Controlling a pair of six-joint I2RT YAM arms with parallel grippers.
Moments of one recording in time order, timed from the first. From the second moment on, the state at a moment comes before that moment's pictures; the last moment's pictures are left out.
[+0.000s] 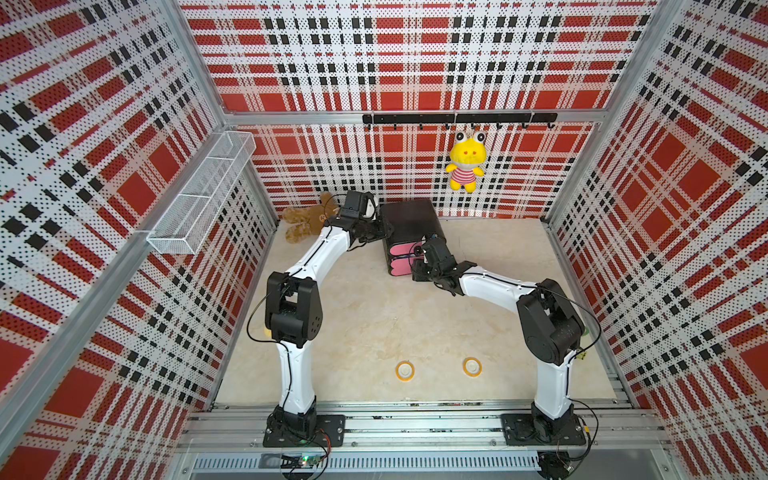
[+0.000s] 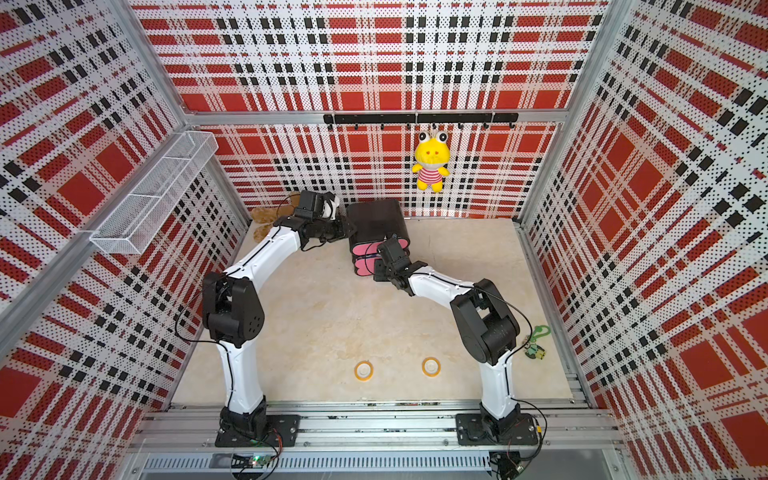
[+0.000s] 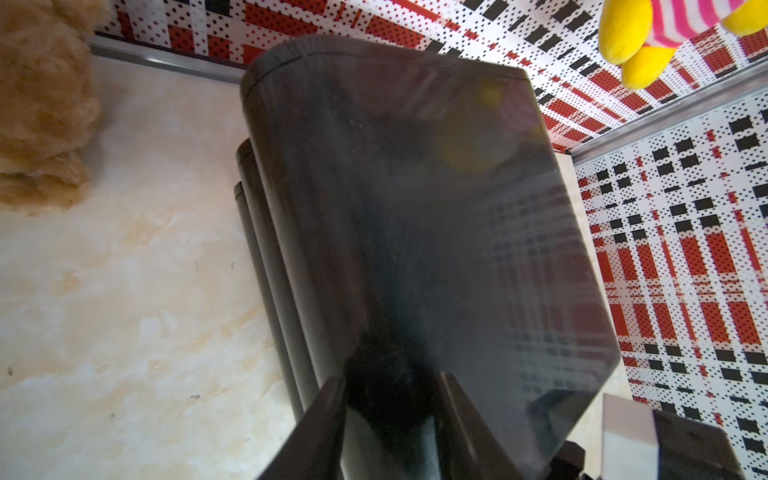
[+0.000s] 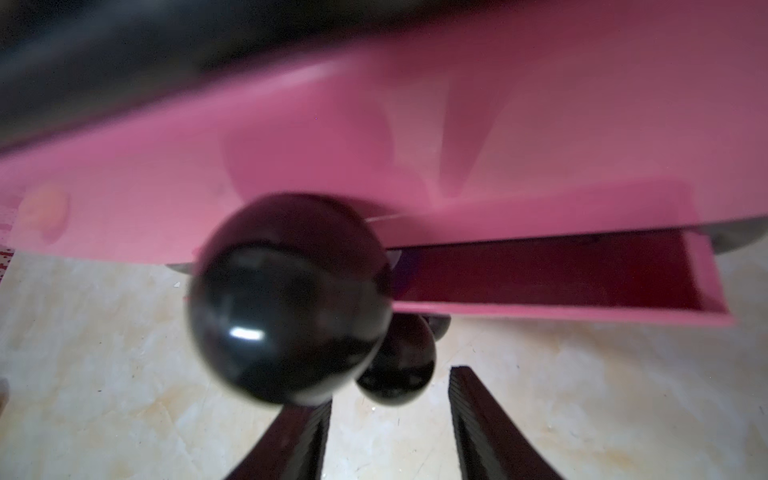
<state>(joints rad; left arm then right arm) -0.28 2.06 1.86 -0.54 0.35 -0.42 0.62 1.97 1.40 -0.16 0.09 0.50</state>
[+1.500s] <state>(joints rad) -0.28 2.06 1.86 -0.54 0.35 -0.39 0.58 1.94 1.33 -0.05 0.03 0.41</state>
